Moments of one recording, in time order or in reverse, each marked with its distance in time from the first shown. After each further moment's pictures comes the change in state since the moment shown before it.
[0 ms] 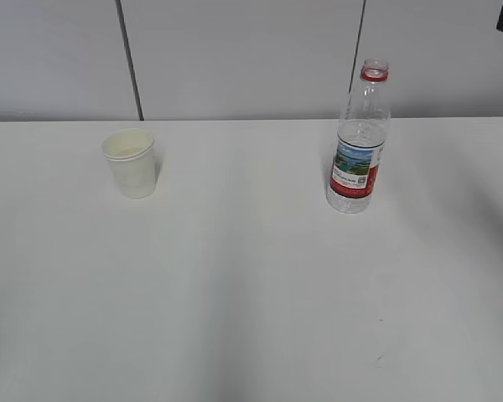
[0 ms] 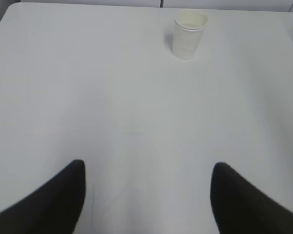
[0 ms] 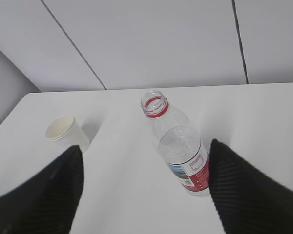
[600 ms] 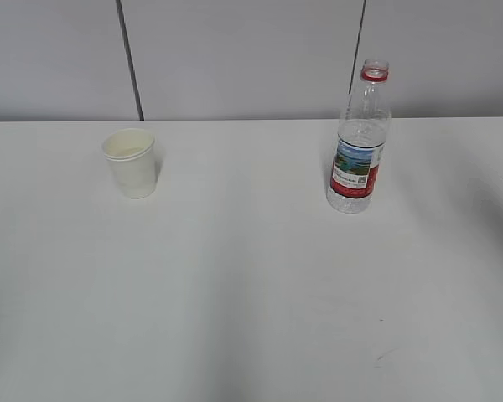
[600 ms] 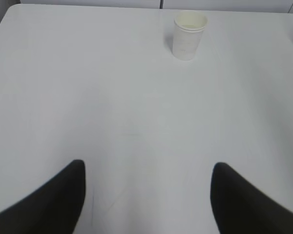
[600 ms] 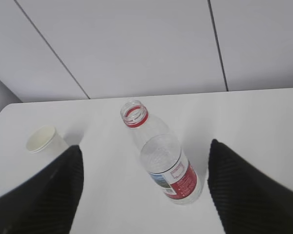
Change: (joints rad) left arm 0.000 0.000 0.001 0.000 -0.005 0.001; right arm 0.000 0.000 0.000 0.000 0.079 -0.004
